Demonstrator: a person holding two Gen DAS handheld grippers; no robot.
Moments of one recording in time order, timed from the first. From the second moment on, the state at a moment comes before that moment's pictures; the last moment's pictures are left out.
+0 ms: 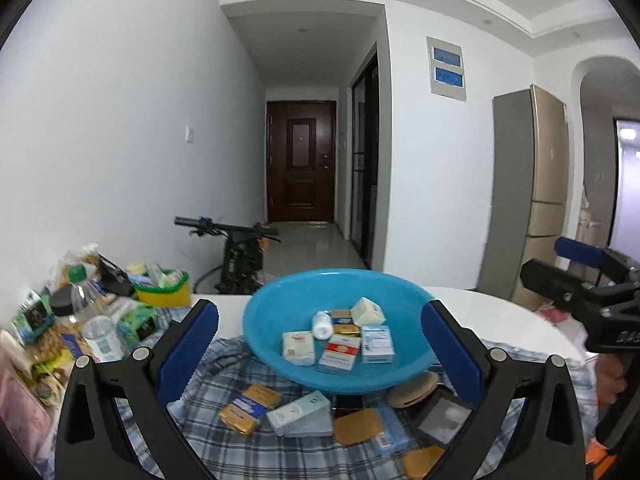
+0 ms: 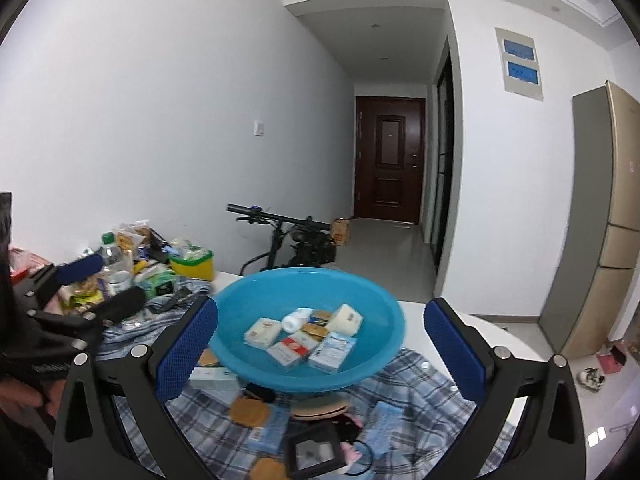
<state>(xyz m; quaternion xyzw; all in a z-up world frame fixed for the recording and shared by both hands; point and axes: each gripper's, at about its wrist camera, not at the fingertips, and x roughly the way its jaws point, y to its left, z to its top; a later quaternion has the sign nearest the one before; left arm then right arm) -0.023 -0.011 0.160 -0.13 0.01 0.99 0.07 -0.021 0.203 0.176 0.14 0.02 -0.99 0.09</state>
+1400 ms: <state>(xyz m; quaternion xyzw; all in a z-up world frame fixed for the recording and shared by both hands) 0.001 -0.003 0.026 -0.12 0.04 0.99 0.06 0.009 0.200 0.047 0.15 0.01 -0.99 0.05</state>
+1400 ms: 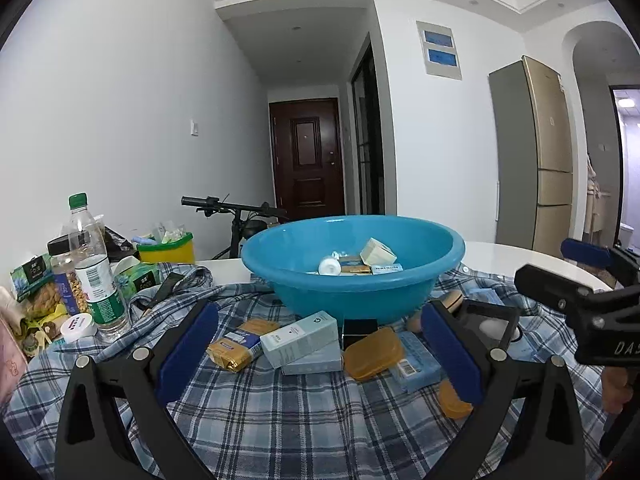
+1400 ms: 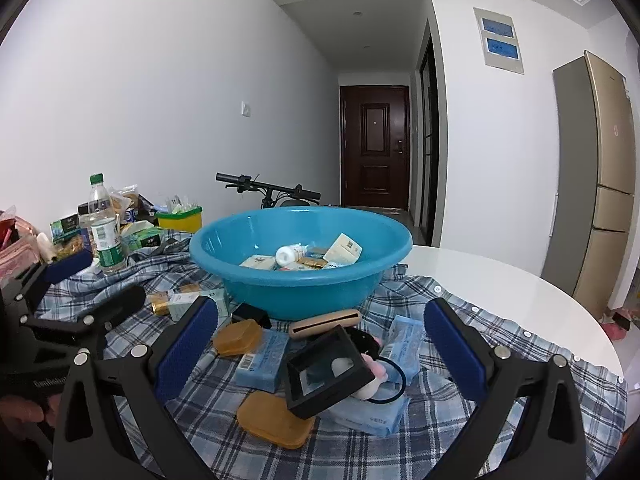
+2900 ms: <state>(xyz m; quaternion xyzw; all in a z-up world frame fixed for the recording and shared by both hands) -0.010 -0.021 0.008 -0.15 0.00 0.99 0.04 0.007 0.191 0.024 0.15 0.01 -0.99 0.06</state>
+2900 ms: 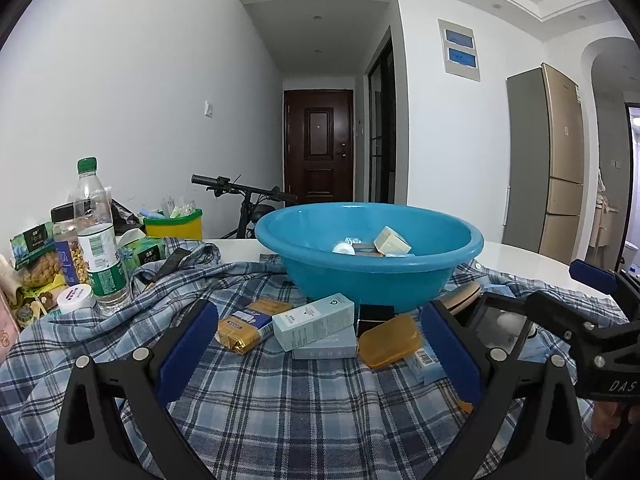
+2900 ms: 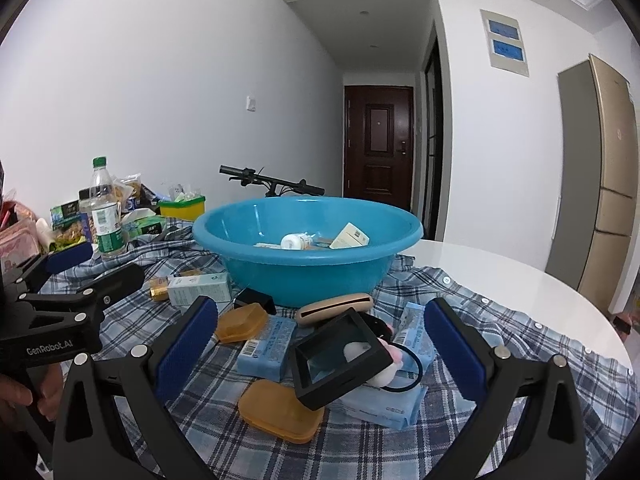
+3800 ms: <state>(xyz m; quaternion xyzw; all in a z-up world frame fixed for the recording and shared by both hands) -0.009 -0.020 0.009 -0.15 0.00 0.99 0.03 0.007 0.193 0.024 0.15 0.00 -0.99 0.04</state>
